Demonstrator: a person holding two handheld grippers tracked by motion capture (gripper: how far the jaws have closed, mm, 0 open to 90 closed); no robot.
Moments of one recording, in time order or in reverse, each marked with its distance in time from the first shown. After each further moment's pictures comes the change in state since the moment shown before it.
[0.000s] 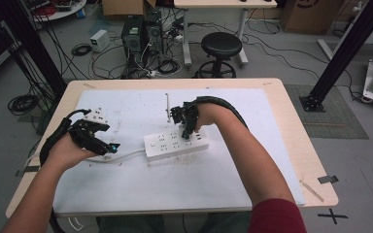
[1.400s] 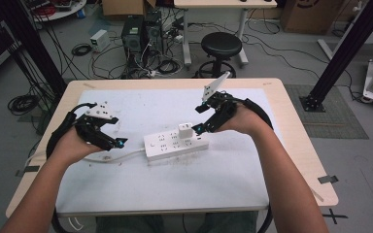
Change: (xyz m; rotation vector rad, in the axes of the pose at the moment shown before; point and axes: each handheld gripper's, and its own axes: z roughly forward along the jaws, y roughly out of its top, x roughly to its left) left arm -0.002 0.024 -0.004 -0.126 -0.041 0.069; right arm 0.066 -0.092 -0.079 -0.621 -0.095 0.381
